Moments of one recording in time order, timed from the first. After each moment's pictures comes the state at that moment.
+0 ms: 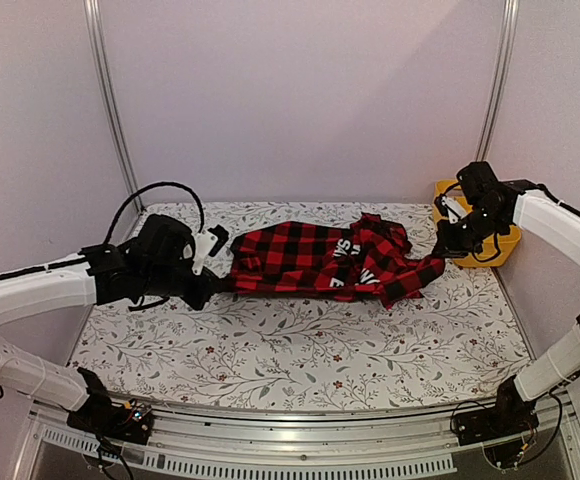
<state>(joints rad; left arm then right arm) -0.78 1.23 0.84 -0.39 -0.12 -0.07 0.23 1.47 1.26 -0.87 -0.15 0.17</state>
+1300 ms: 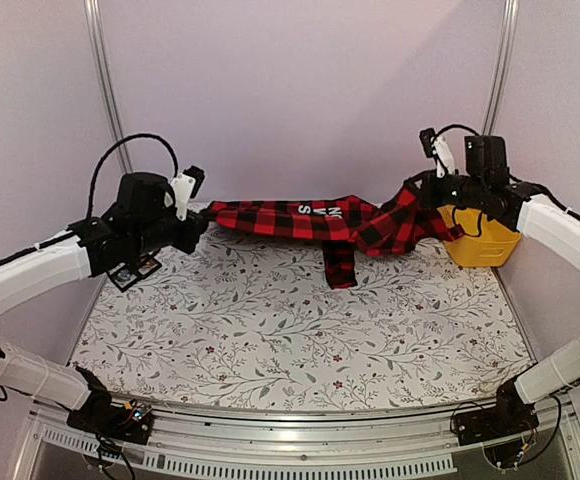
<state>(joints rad) -0.60 1.27 1.04 -0.20 -0.29 0.09 0.32 1.40 1.29 -0.21 -0.26 0.03</state>
